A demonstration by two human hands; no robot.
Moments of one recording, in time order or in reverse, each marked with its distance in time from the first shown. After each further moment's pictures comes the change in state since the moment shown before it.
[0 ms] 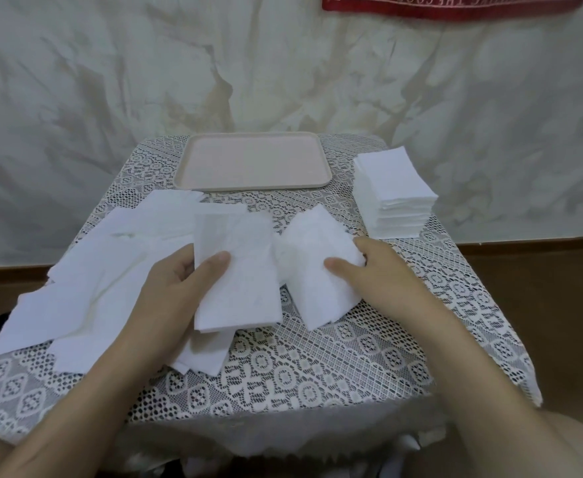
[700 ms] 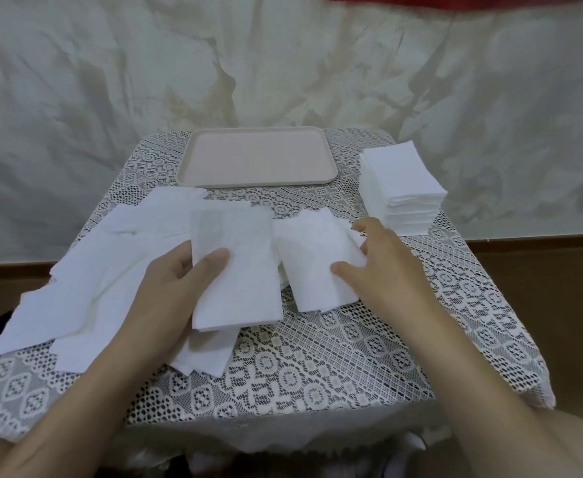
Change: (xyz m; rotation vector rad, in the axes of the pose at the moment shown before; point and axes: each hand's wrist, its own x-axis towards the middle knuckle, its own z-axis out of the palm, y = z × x) left_hand 0.001 0.003 -0.001 0.000 0.047 -0.007; right_hand -0.003 -0.010 0.007 -0.380 0.162 -0.021
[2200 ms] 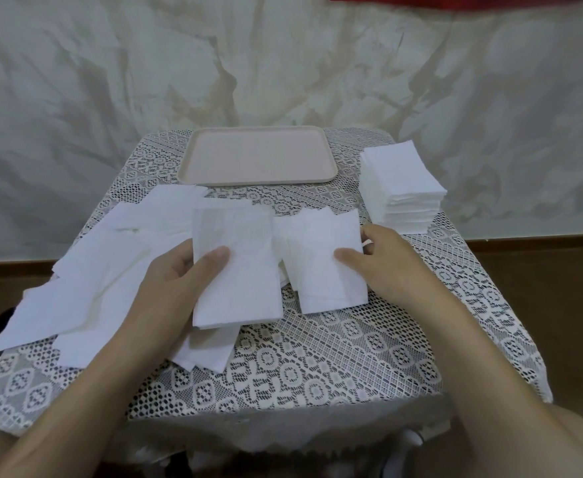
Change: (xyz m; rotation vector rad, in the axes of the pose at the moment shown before) left_hand -0.001 -0.003 -0.004 -0.020 -0.039 -0.022; right_hand 0.013 0.011 -0.005 0.269 -0.125 -0.010
